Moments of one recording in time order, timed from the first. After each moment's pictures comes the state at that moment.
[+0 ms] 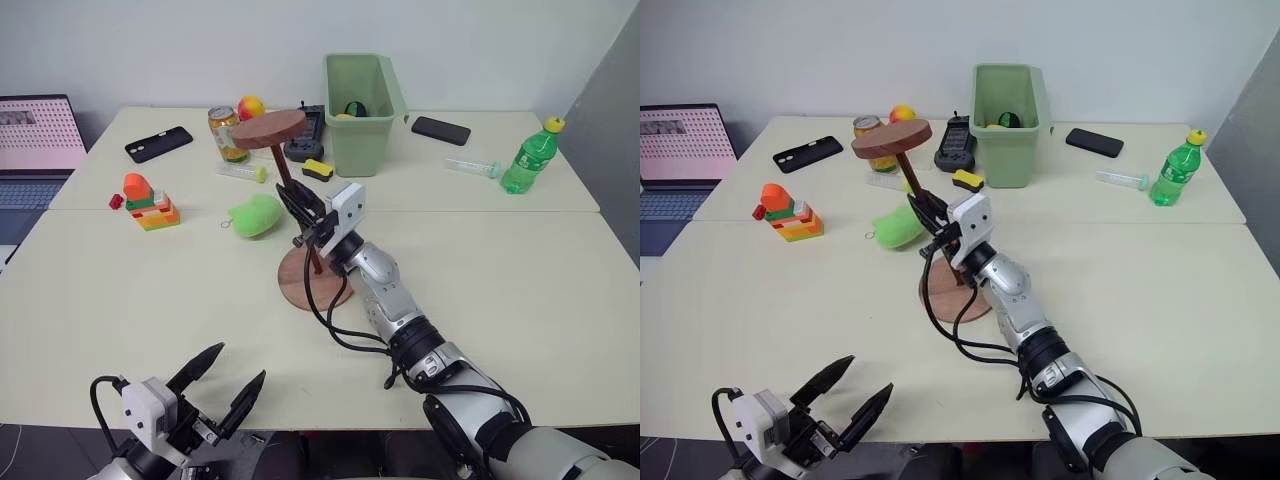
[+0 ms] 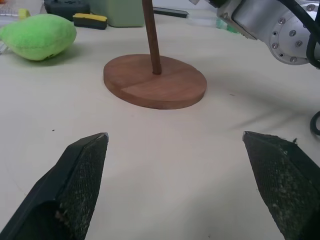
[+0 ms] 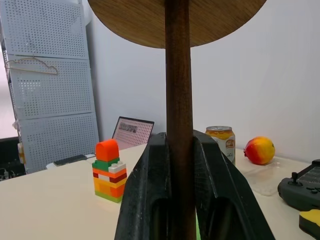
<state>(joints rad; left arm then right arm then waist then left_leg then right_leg) 0.70 0.33 0.23 -0.44 -0.50 -0.14 -0.80 -0.78 0.14 0.31 0.65 0.29 -0.45 0.41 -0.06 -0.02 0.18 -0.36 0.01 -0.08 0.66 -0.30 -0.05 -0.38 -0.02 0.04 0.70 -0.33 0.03</state>
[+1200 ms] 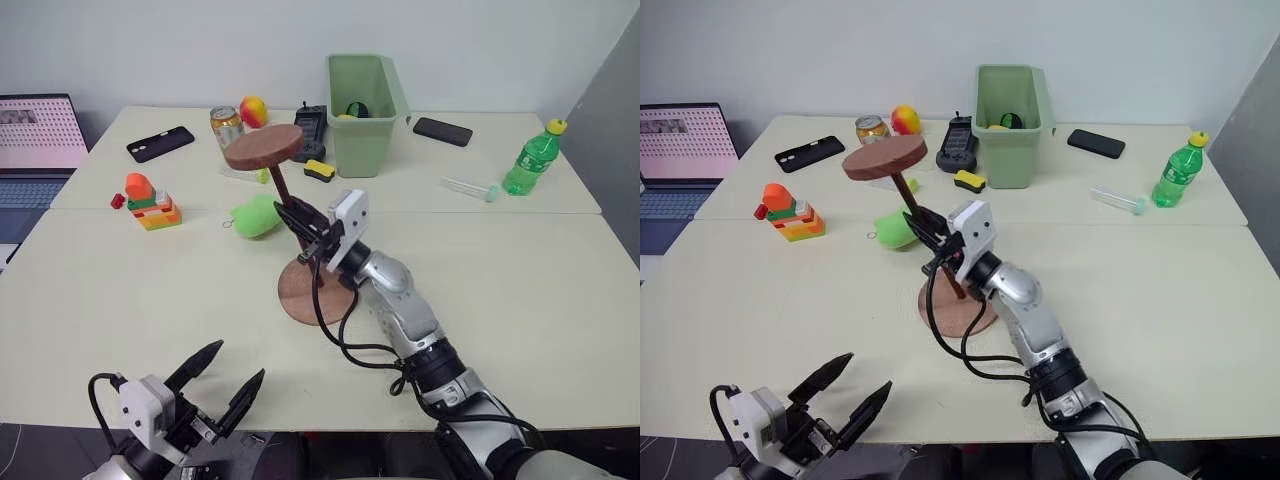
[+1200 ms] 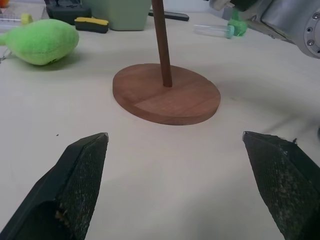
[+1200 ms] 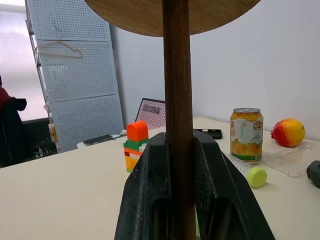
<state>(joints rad) 0.69 0.35 0.23 -0.47 -0.51 -0.13 -0.79 -0.60 0.07 0.31 0.21 0.24 -0.05 0.48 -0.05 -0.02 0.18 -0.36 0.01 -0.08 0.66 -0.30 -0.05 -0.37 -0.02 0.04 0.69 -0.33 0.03</state>
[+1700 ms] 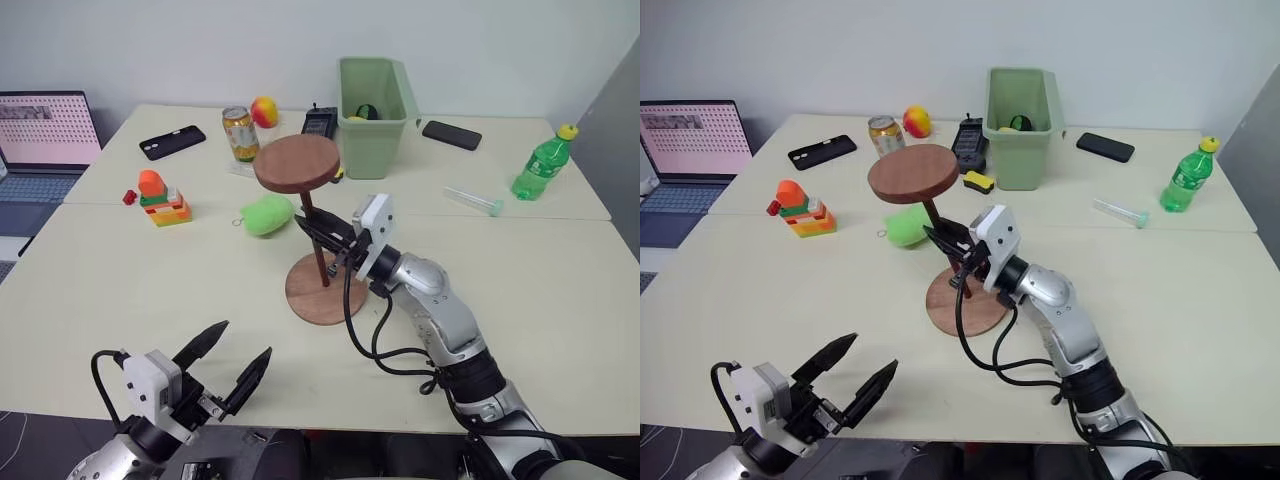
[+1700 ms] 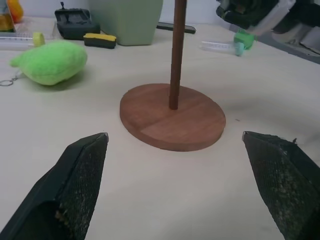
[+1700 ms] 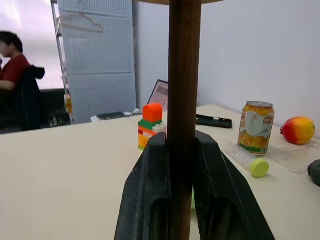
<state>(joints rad) 0.63 0.39 0.23 -0.66 -0.54 0.07 -0.64 -0.51 -0.11 0.29 -0.05 0.26 0.16 0.57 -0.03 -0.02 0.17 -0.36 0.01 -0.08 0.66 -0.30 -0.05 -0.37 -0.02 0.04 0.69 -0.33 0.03</state>
